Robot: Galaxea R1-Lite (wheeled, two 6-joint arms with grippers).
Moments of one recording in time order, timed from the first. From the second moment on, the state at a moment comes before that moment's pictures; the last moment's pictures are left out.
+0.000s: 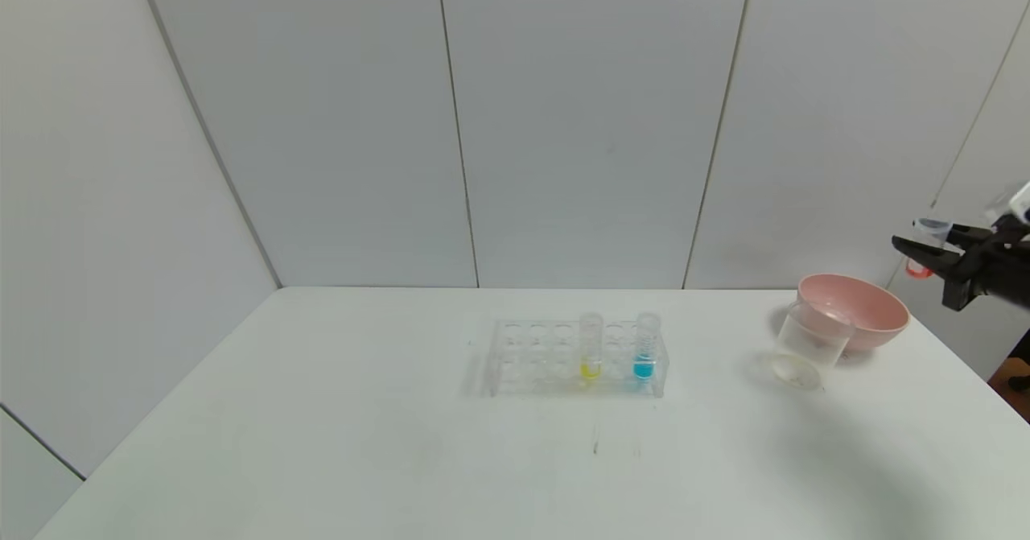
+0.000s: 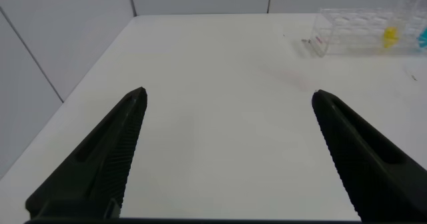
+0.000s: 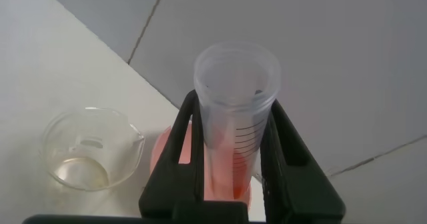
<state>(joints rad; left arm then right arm) 0.00 0.00 0.00 0.00 0.00 0.00 -0.39 1.89 -0.88 -0.98 0.74 -0.62</state>
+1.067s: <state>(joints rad) 0.00 0.00 0.00 0.00 0.00 0.00 -0.33 2.02 -0.88 -1.01 0.62 -1.38</state>
